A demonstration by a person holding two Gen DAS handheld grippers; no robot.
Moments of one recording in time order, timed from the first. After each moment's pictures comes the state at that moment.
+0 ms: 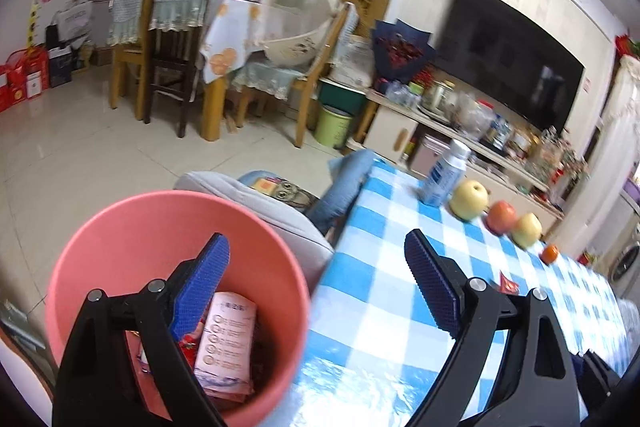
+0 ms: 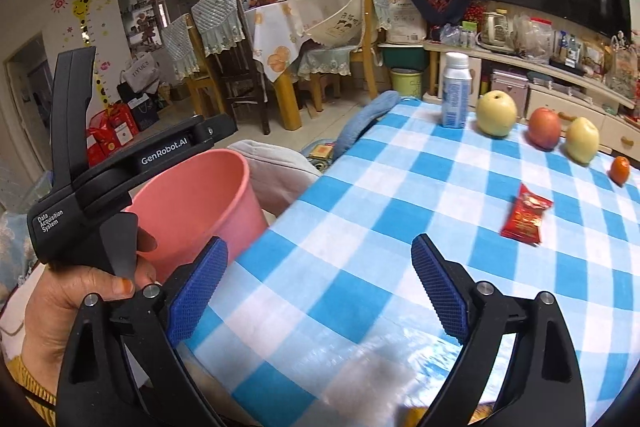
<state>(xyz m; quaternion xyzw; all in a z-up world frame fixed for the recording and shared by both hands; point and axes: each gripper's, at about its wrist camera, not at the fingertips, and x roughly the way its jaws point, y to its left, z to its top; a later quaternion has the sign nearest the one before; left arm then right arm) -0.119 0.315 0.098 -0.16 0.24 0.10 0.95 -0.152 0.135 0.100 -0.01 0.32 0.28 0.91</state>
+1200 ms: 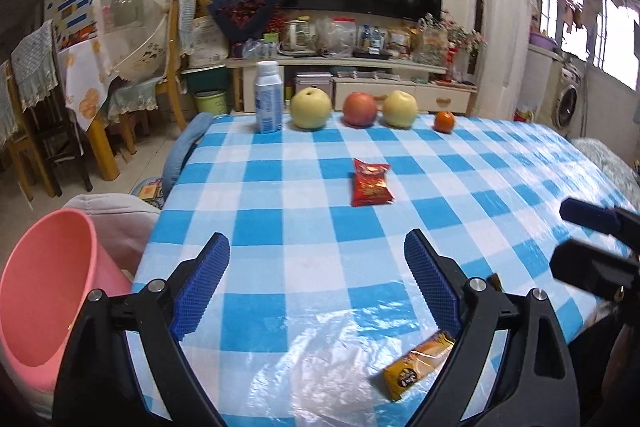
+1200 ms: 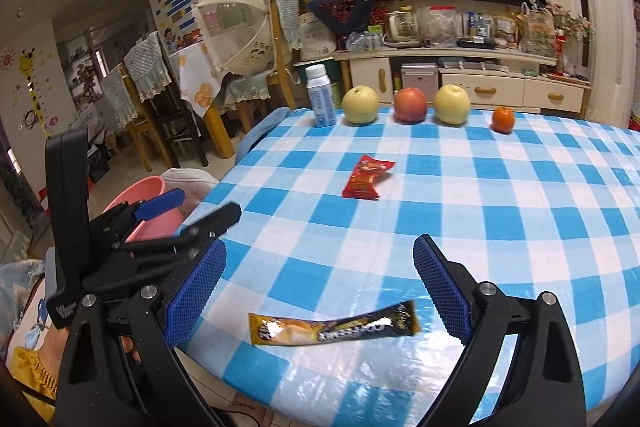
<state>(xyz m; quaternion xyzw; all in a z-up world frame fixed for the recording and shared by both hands) -0.147 0.128 0.084 0.03 0.29 -0.10 0.95 -0.208 -0.030 0.112 0.06 0.31 0.16 0.93</state>
